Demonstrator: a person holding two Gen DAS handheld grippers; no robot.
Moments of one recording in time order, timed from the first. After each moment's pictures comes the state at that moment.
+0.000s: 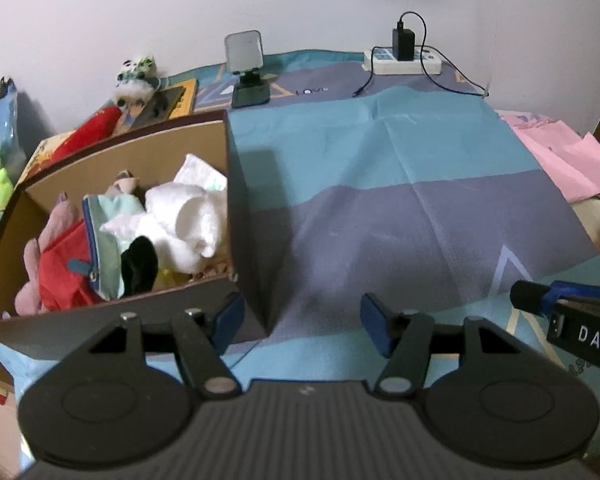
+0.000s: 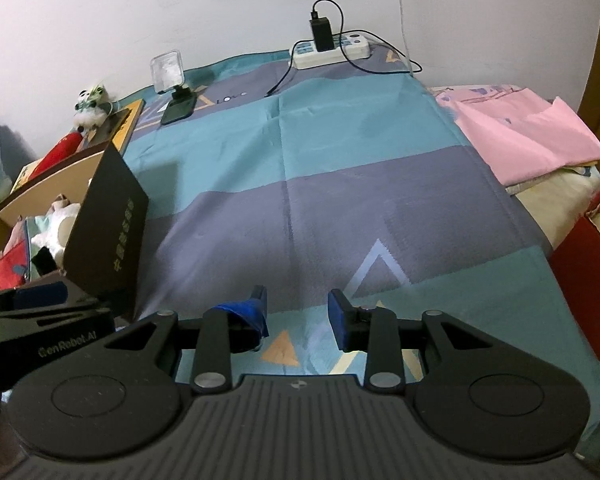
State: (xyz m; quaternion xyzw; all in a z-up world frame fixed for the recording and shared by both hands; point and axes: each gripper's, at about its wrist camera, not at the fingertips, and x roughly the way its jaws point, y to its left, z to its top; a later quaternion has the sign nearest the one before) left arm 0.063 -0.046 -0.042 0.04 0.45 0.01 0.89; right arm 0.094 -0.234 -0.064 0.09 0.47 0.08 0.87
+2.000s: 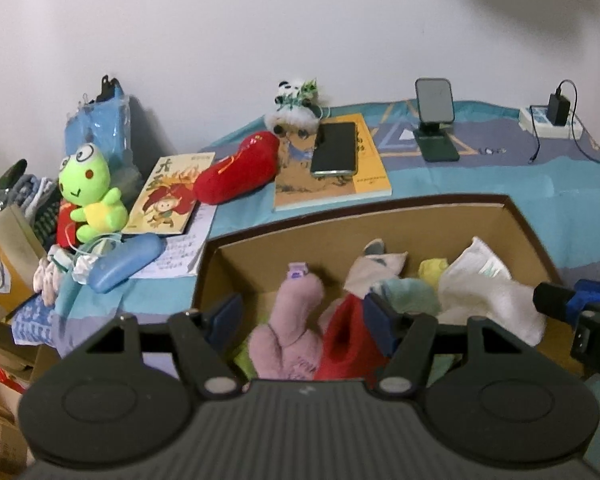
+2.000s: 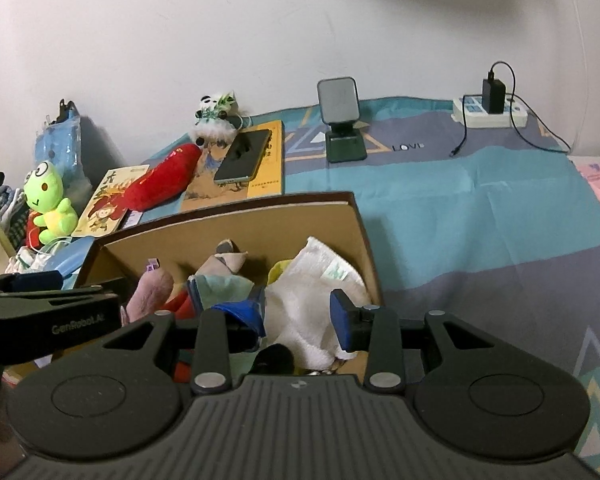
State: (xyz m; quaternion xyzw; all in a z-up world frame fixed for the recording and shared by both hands) left arm 0.110 0.199 0.015 0.05 0.41 0.11 0.90; right arm 0.130 0.002 -0.004 0.07 0.43 0.16 0.89
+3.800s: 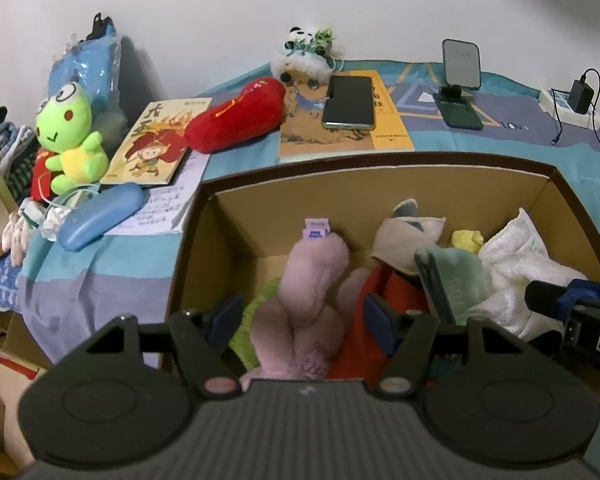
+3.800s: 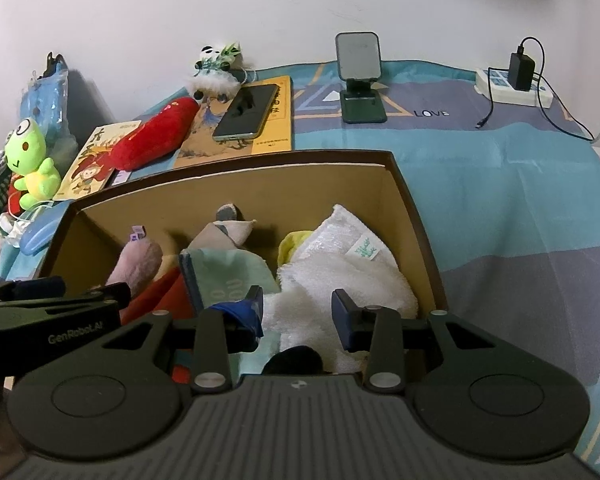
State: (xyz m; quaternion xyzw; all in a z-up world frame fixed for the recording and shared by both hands) left arm 0.131 0.240 -0.038 0.00 0.45 0.10 0.89; right arm 0.153 0.040 -0.035 0.04 0.47 0.16 0.87
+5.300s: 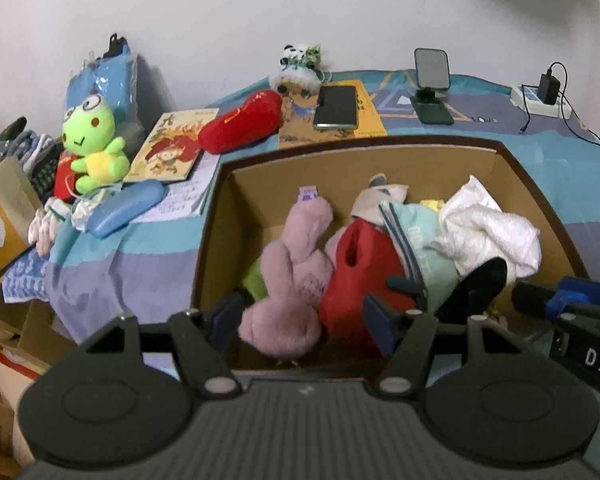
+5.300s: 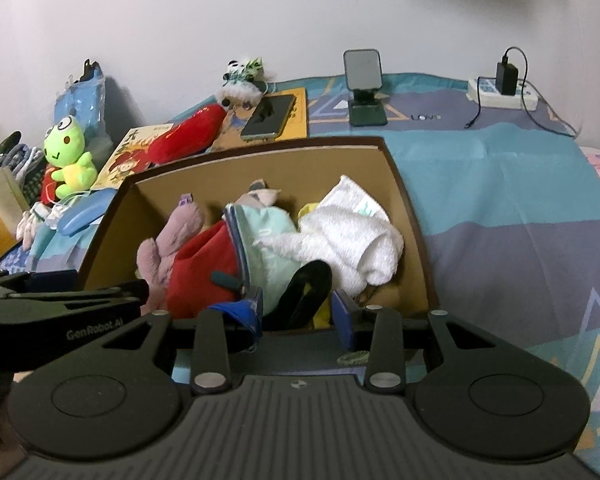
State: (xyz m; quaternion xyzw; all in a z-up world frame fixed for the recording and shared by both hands) left arm 0.051 0.213 -0.006 0.02 0.44 0.10 0.89; right arm 0.076 0.016 -0.009 0.05 0.45 0.18 0.87
